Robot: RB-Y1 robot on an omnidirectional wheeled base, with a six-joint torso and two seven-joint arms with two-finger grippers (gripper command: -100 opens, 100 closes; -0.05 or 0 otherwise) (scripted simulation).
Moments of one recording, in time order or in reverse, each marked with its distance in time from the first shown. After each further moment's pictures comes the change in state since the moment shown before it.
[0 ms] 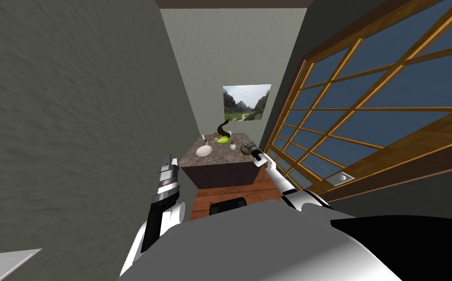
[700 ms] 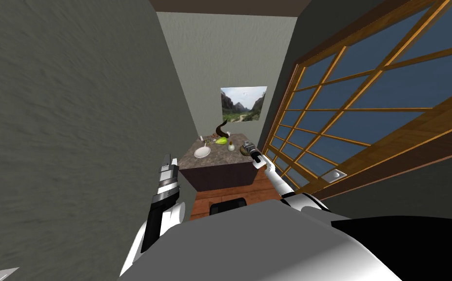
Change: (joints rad) left arm 0.000 0.000 0.000 0.000 0.000 0.000 0.000; right arm 0.029 0.046 -0.012 -0.002 0.027 -0.040 0.015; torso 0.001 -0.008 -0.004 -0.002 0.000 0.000
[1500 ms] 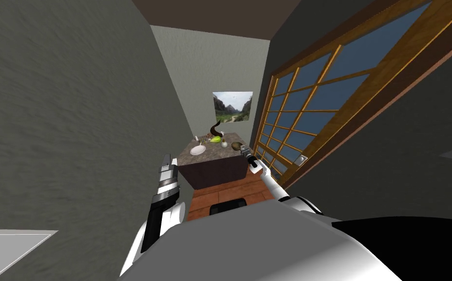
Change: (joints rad) left arm 0.000 0.000 0.000 0.000 0.000 0.000 0.000; right arm 0.026 0.101 0.024 0.079 0.008 -0.093 0.109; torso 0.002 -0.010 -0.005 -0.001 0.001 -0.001
